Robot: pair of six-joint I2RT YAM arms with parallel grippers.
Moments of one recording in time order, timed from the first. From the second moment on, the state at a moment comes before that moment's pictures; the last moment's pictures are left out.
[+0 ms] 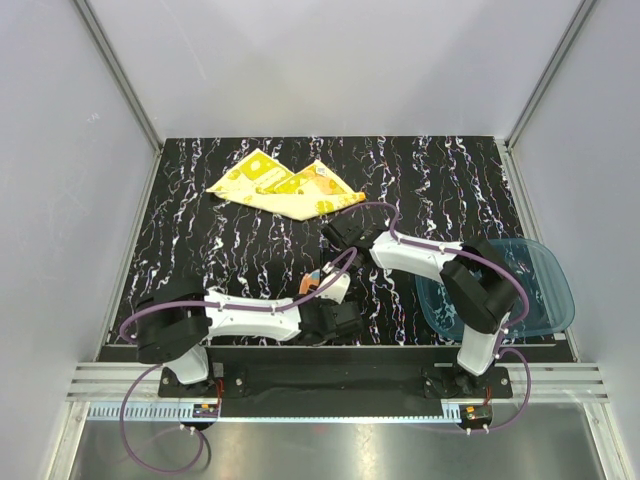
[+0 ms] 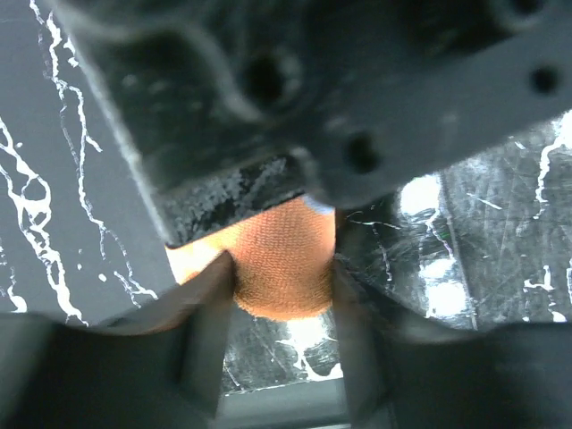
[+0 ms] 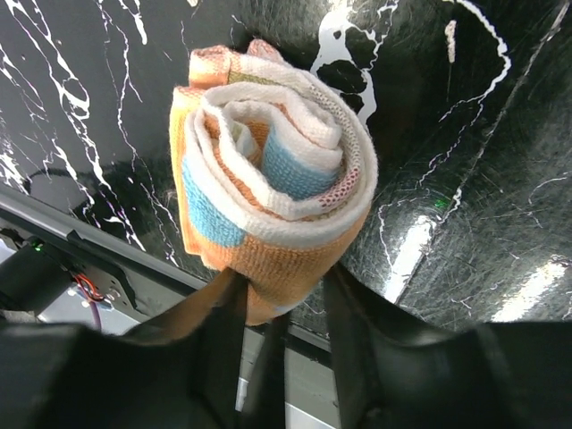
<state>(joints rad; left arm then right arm) -1.31 1.63 0.90 -0.57 -0.64 -0.85 0.82 1.81 1.17 -0.51 -0.26 0.81</state>
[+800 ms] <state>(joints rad) -1.08 1.33 0.60 -0.19 -0.30 -0.83 0.65 1.61 1.25 -0.63 -0.27 0.75</state>
